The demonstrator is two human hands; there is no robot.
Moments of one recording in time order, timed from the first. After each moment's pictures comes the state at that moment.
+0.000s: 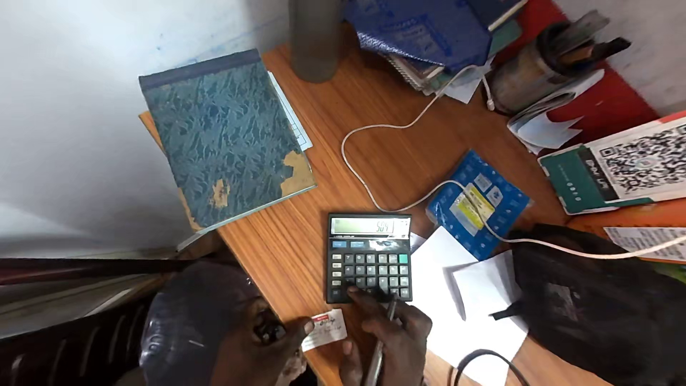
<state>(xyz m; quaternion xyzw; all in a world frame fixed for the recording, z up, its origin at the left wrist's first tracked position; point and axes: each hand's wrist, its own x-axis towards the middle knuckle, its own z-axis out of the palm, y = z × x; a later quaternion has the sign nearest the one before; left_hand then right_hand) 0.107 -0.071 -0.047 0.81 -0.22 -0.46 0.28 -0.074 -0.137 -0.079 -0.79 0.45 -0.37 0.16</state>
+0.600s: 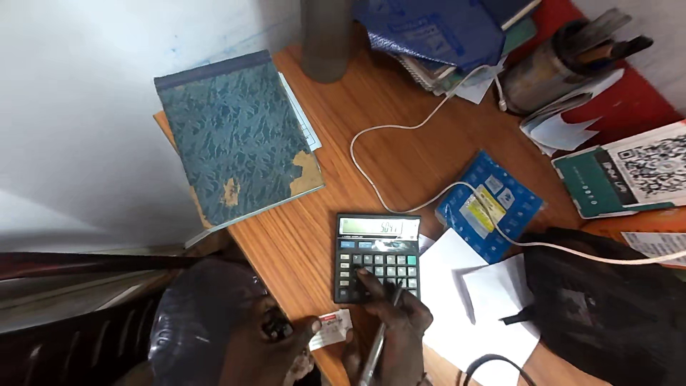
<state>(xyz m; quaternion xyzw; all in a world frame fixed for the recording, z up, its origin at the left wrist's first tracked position) 0.106 -0.071 -0.047 0.81 -0.20 -0.46 0.31 -0.071 -0.141 -0.083 -0.80 0.47 -0.32 0.19</state>
